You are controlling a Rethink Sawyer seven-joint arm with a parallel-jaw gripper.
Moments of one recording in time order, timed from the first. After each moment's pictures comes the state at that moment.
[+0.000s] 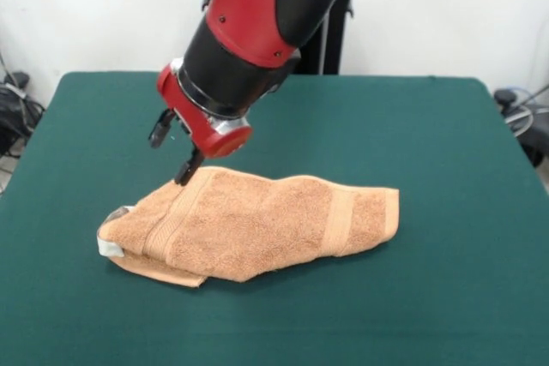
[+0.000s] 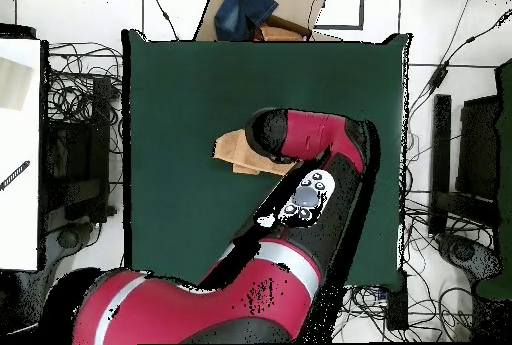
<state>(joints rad) 0.01 -0.28 -0.52 1.23 0.00 0.67 2.38</state>
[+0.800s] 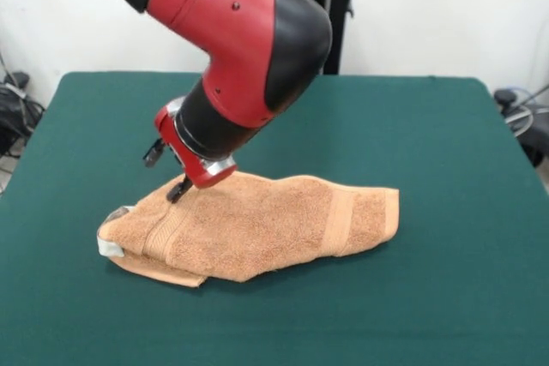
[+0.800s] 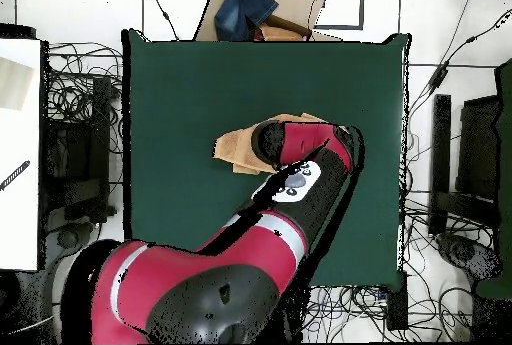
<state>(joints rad) 0.02 -0.10 -0.58 1.18 0.00 0.67 2.38</state>
